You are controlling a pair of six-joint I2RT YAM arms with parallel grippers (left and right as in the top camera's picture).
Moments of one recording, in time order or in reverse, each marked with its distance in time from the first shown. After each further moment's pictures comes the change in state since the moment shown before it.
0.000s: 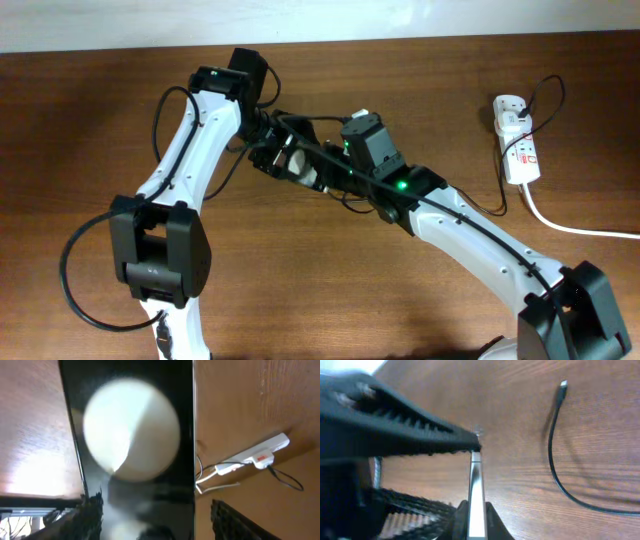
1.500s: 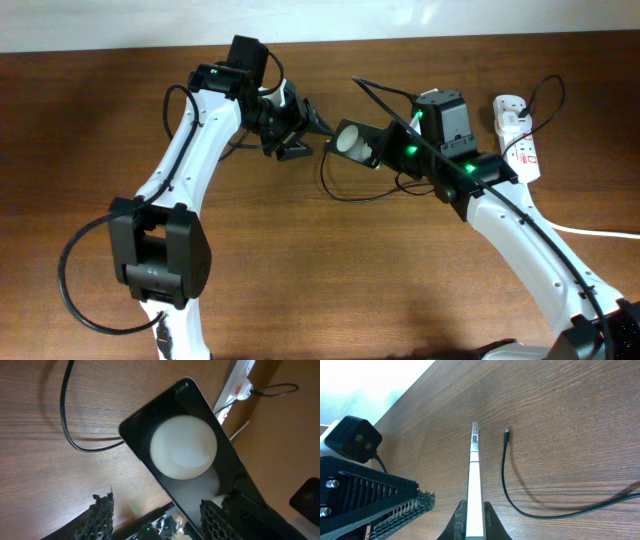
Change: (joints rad) left arm -0.003 -0.005 0.014 0.148 0.131 0.531; right arm -0.271 -0.130 -0.001 -0.119 -0.111 -0.036
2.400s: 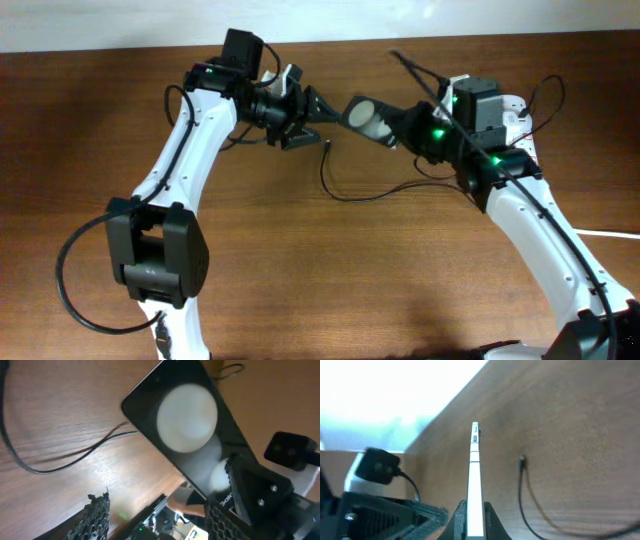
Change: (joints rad) left arm 0.020 0.000 0.000 0.112 0.160 0.084; right arm -0.128 0.000 0.000 0.116 -0.124 0.076
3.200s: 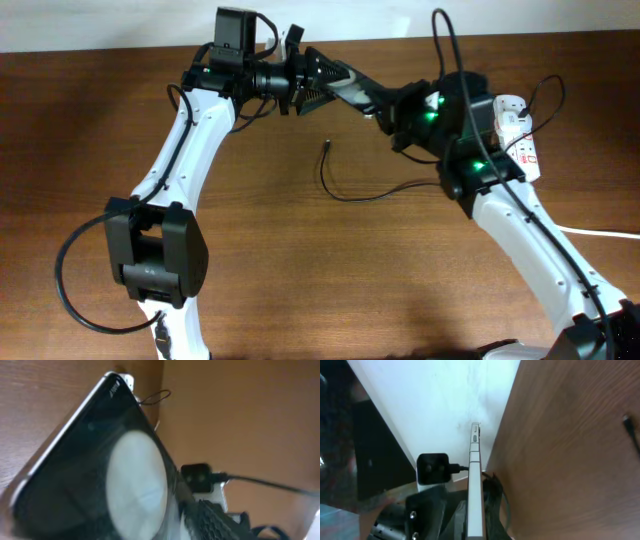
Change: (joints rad) left arm 0.007 0.000 0.000 0.466 0.154 -0.365; right arm 0.103 -0.002 -0.001 0.266 0.058 0.690
